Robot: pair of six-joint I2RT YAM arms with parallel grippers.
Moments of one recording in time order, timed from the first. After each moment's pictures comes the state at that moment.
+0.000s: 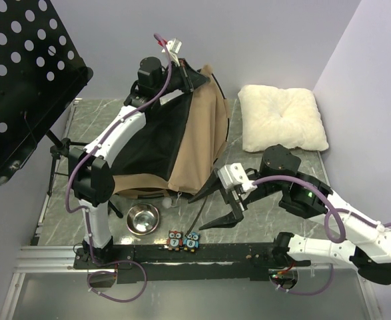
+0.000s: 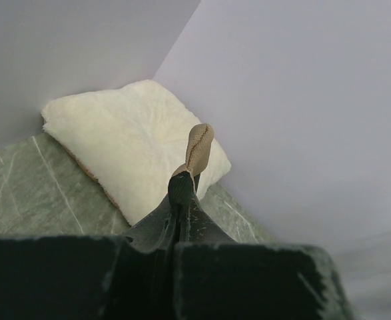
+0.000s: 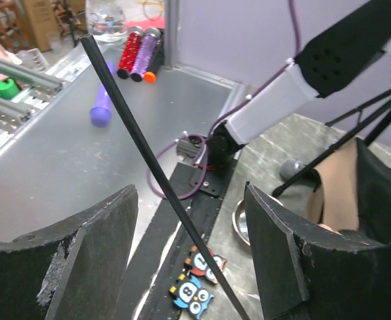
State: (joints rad) left arm -0.44 1.94 1.88 0.13 0.53 -0.62; right arm 1.04 0.92 1.20 -0.36 -0.88 -0.20
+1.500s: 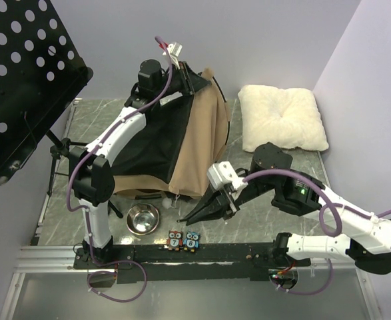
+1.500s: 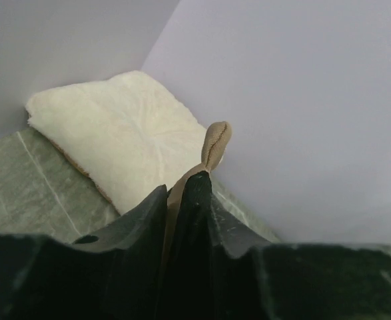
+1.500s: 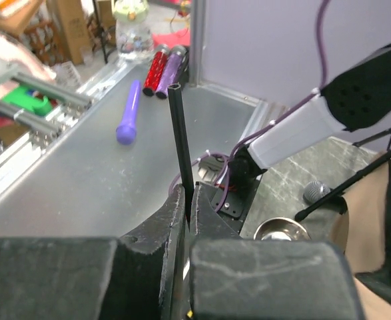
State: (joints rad) left arm -0.43 1.94 1.85 0.17 0.57 -0.62; right arm 1.14 1.01 1.28 -0.33 -0.87 -0.12
